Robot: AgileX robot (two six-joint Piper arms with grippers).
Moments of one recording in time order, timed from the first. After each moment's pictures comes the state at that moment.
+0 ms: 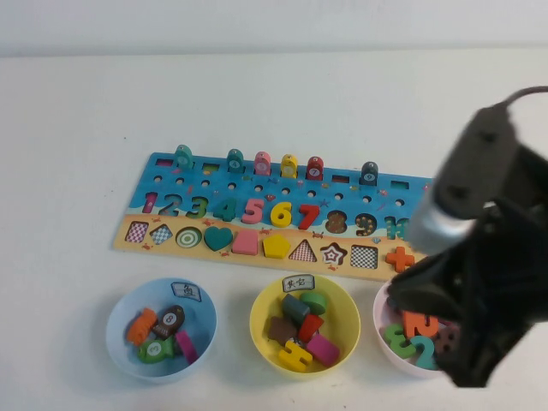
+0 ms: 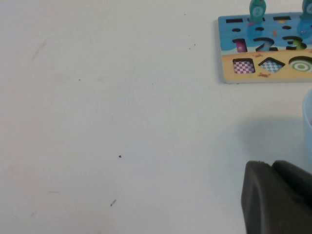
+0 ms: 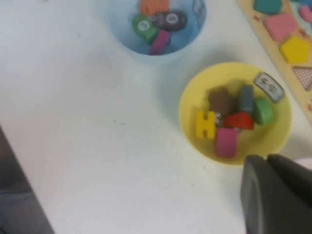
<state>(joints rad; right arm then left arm) 0.79 1.12 -1.08 0.22 0.90 -0.27 -0.09 -0.01 0.02 0.07 0.37 -0.01</state>
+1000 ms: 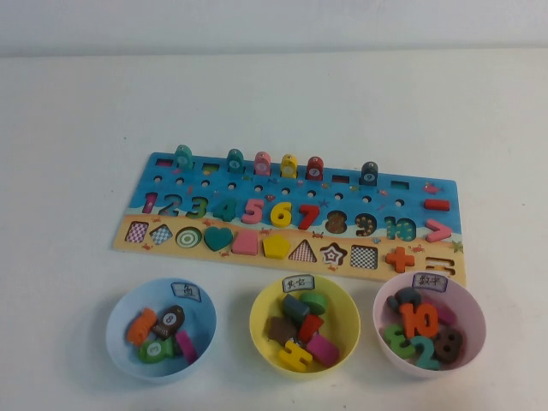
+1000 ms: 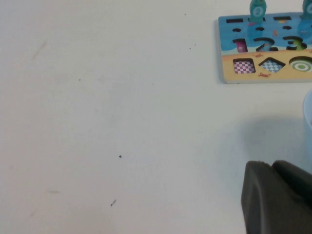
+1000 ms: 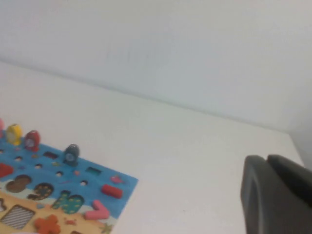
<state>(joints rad) 0.16 0.30 -0.40 -0.07 0.29 -0.09 -0.09 -0.01 0.02 0.07 0.37 -0.01</state>
